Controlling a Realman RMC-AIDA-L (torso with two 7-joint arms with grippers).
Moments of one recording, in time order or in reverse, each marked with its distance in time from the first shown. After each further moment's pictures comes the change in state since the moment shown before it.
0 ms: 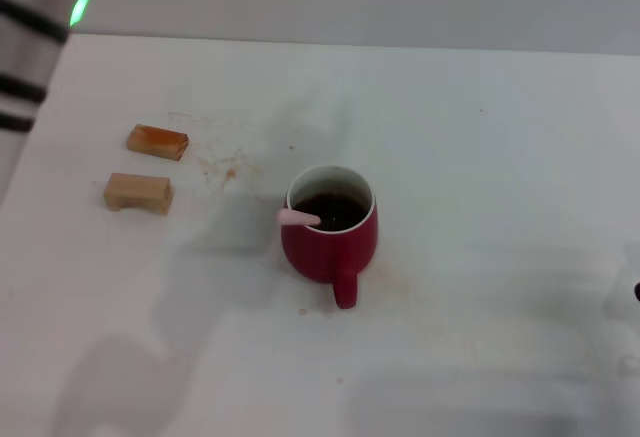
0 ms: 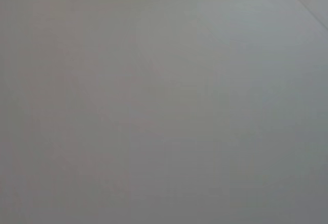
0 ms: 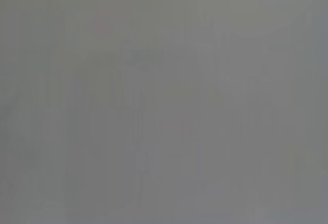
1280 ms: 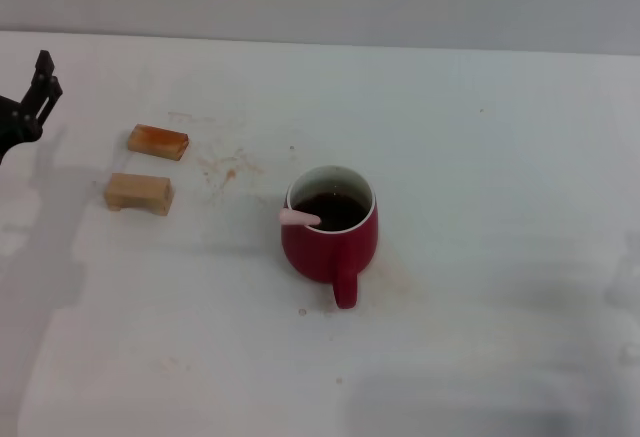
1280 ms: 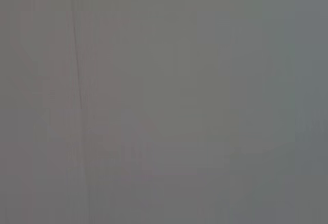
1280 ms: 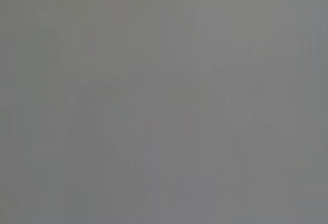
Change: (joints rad) left arm -0.213 -0.070 -0.332 1.313 0.108 0.466 -0.483; right arm 0.020 -0.003 0.002 -0.011 -0.003 -0.048 -0.008
